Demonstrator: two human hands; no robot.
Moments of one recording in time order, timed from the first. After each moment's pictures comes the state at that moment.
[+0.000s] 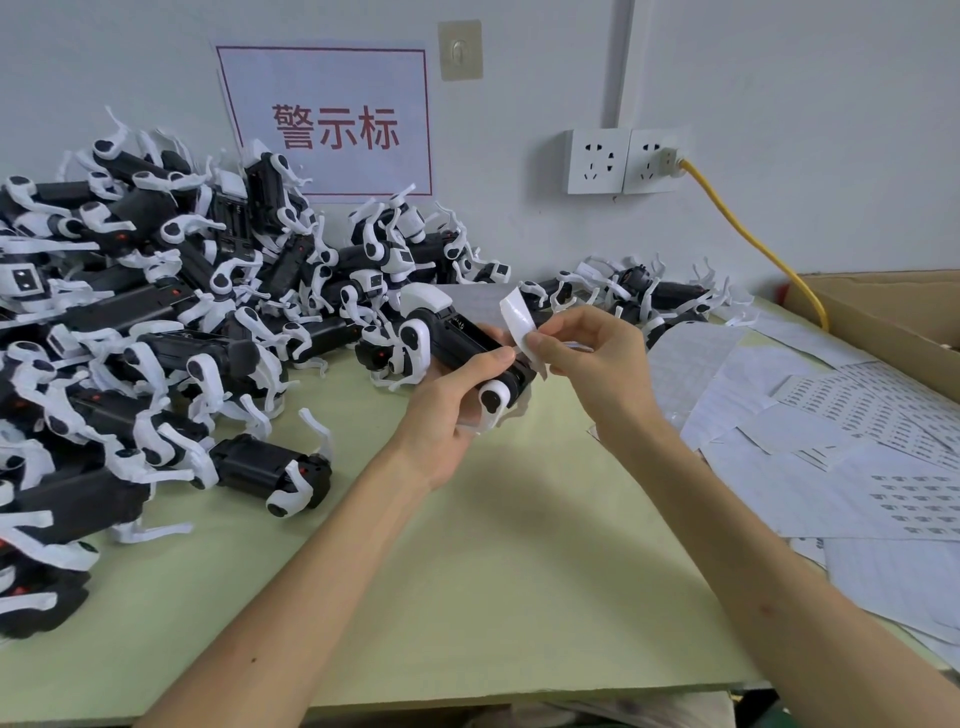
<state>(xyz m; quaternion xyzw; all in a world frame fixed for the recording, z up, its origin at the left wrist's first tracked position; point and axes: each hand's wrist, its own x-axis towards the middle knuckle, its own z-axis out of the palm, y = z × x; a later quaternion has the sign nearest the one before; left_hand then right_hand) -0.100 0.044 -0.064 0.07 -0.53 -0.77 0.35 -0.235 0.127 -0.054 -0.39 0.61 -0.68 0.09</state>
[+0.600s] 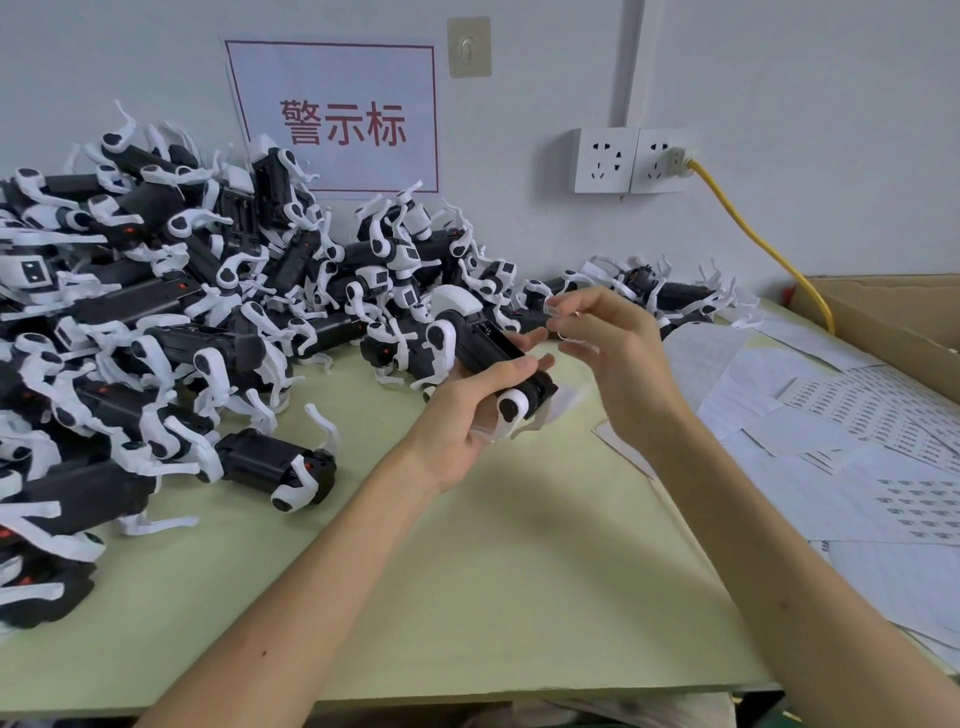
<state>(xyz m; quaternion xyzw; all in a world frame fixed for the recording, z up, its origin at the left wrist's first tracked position) -0.100 0.050 -0.063 0.07 -0.51 -0.81 0.28 -0.235 0.139 -0.038 -0.43 0.50 -0.72 0.19</state>
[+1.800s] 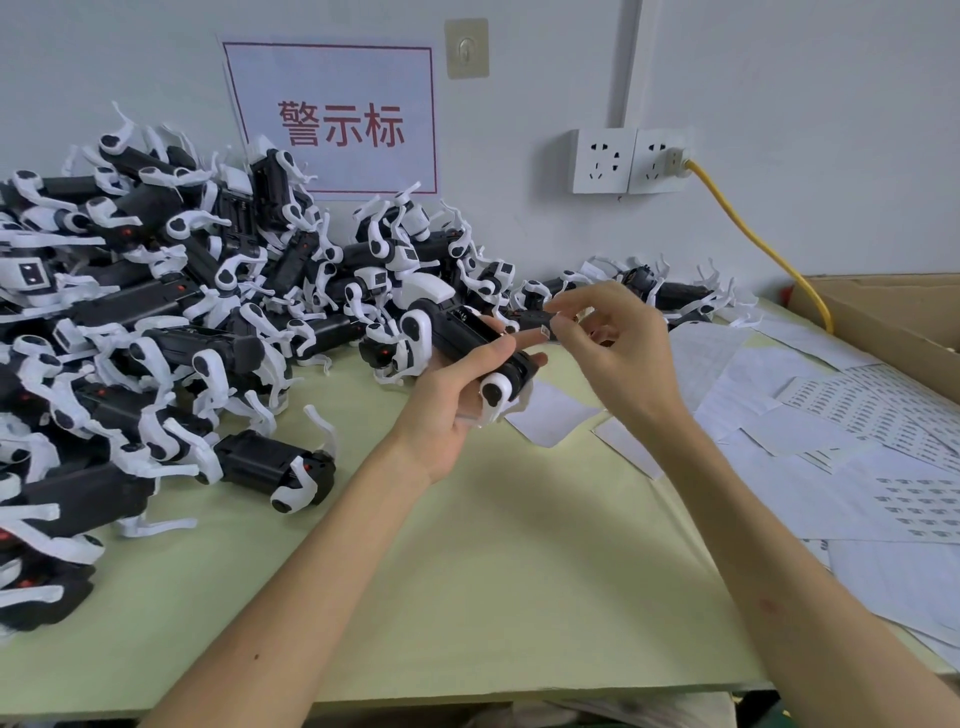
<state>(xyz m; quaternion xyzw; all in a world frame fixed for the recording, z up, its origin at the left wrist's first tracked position) -0.095 0.044 -0.057 0.07 -0.56 -0.76 0.33 -0.242 0.138 -0.042 -0.48 0.62 -0.61 -0.05</state>
